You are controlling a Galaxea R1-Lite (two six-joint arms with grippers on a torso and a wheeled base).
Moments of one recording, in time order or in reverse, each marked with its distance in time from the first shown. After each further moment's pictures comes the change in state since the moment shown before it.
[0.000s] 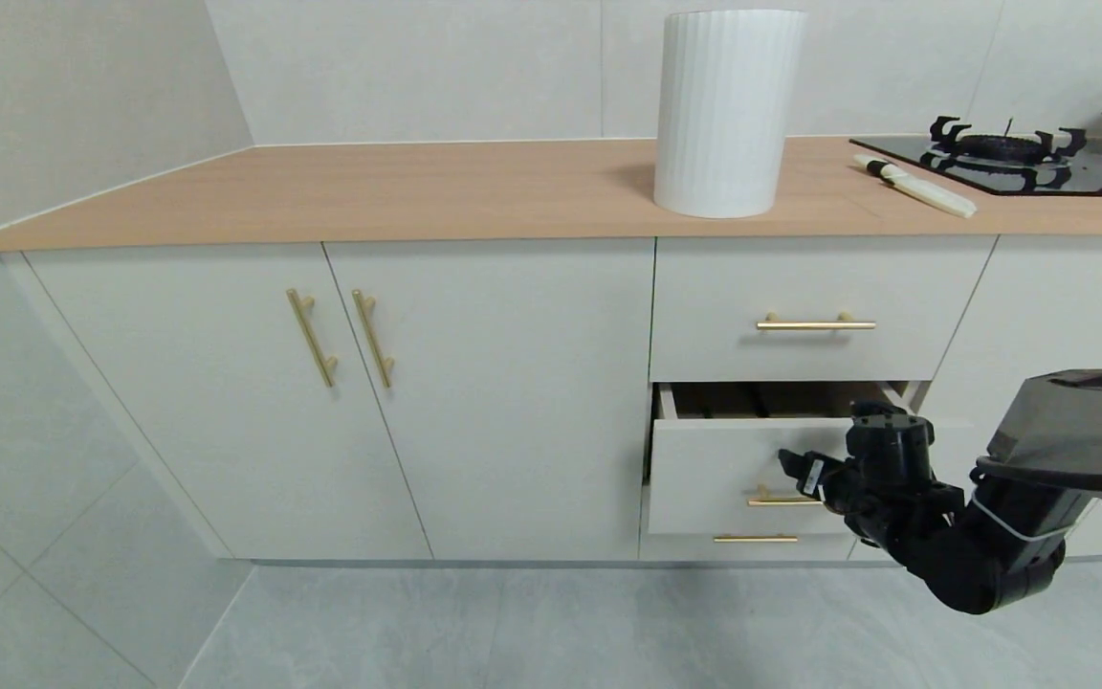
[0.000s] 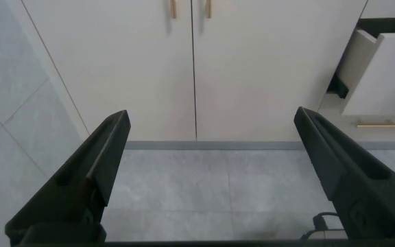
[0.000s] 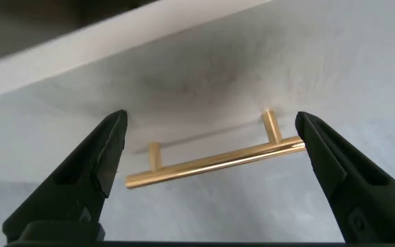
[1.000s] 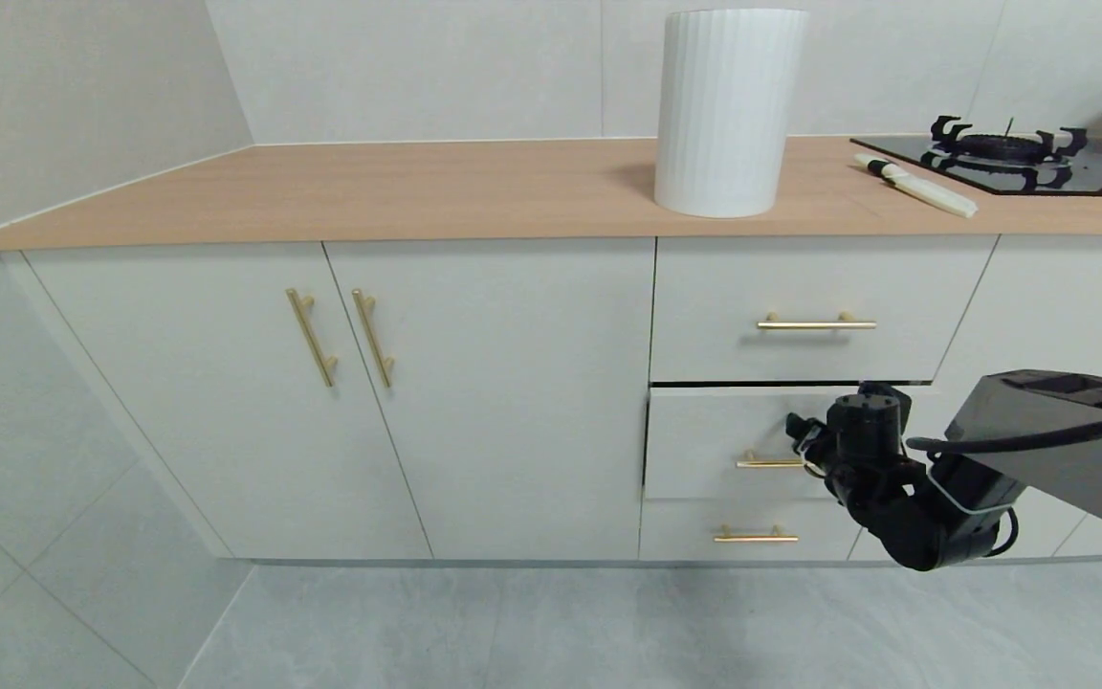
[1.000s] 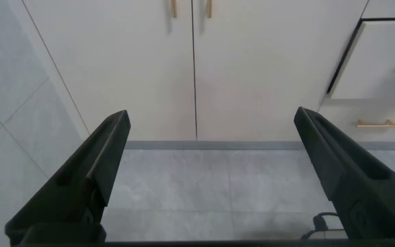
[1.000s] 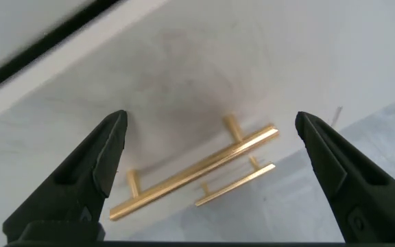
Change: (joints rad) left arm 0.000 0.000 0.000 0.000 0.000 0.000; right arm -0.046 0.139 -0.249 0.008 -0.123 0.131
